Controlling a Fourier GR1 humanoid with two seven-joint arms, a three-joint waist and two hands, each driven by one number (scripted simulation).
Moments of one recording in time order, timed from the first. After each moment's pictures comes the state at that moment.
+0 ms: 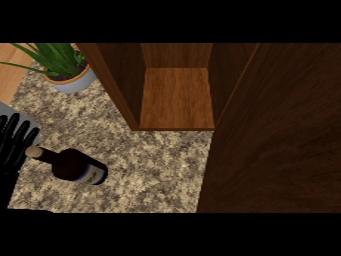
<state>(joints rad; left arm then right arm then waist) 0.18 0.12 0.19 -1.99 0.37 -0.17 0.19 -0.62 -0.24 0.04 -2.49 -0.06 -0.17 1.03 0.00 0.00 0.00</state>
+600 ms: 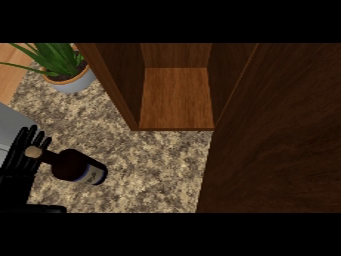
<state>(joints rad) 0.19 0.11 0.22 -1.70 0.30 -0.29 -0.04 -0.60 -0.24 0.05 -2.49 -0.06 -0.18 1.02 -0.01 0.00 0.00</state>
